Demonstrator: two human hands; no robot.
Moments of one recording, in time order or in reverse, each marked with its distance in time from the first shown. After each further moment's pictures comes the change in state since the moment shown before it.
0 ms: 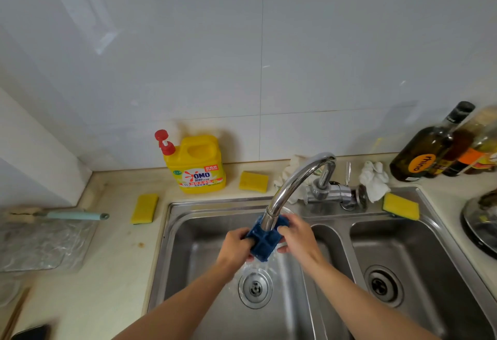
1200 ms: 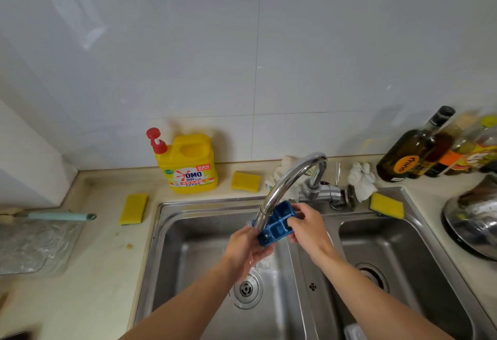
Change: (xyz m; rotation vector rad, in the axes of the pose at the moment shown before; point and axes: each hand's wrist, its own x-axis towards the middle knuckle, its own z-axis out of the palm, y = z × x) left_hand 0.003 0.005 0.029 -0.642 -0.224 -0.120; right_hand -0.009 -0.025 -0.034 -0.042 0.112 -0.062
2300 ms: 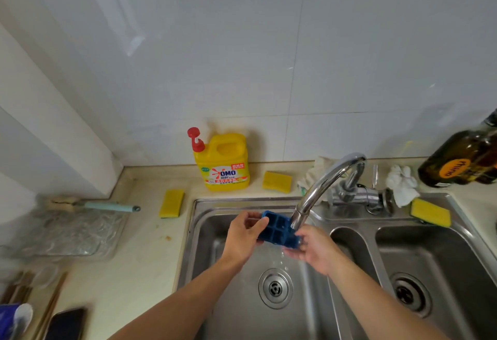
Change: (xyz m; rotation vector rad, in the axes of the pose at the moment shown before) left_hand -0.036 0.042 -0.051 0.399 0.278 0.383; right_hand 0.005 0.021 0.059 0.531 -0.270 0.440
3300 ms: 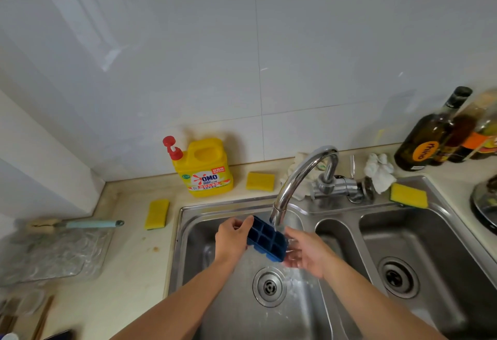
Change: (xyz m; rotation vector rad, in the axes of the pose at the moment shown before) left_hand 0.006 -0.003 0.018 0.332 0.166 -0.098; right_hand -0.020 0.008 -0.025 -0.101 -0.017 0.049
